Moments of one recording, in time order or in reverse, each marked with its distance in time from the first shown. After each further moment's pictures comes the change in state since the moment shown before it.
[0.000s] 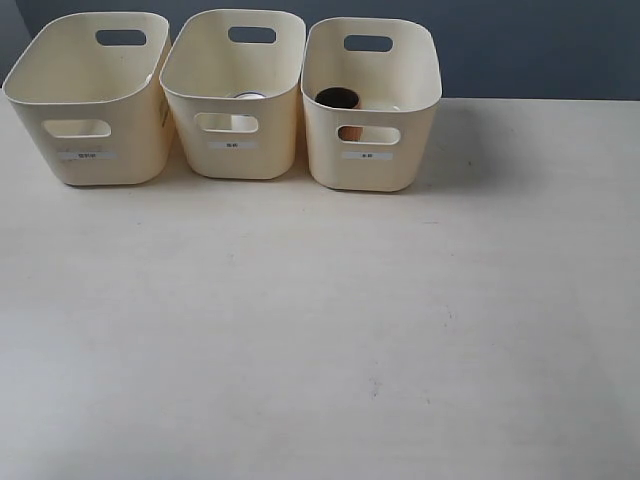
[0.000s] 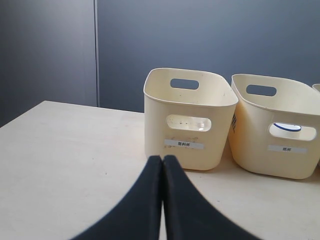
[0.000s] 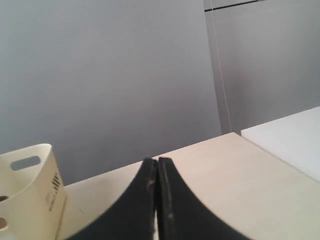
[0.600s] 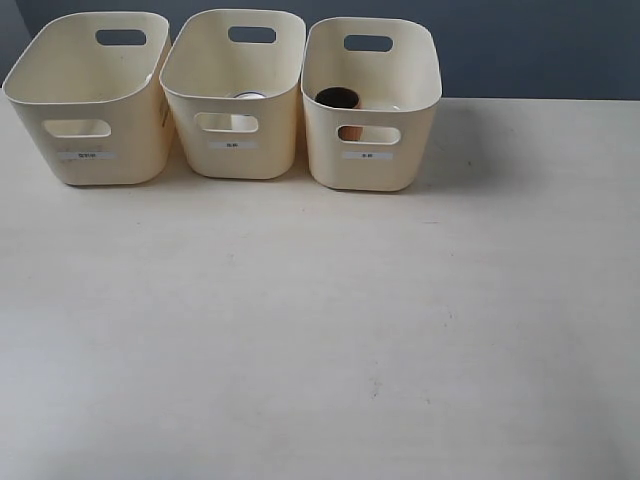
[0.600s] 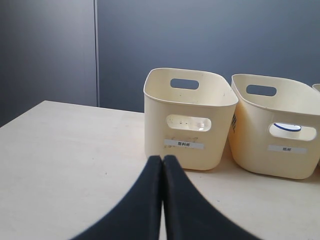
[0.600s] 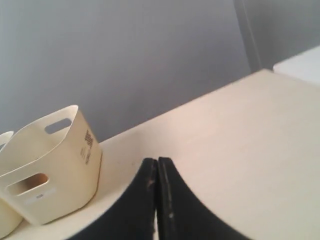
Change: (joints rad) left arm 0.000 0.000 0.000 0.000 0.000 0.000; right arm 0.000 0.000 0.088 0.239 0.111 -0.056
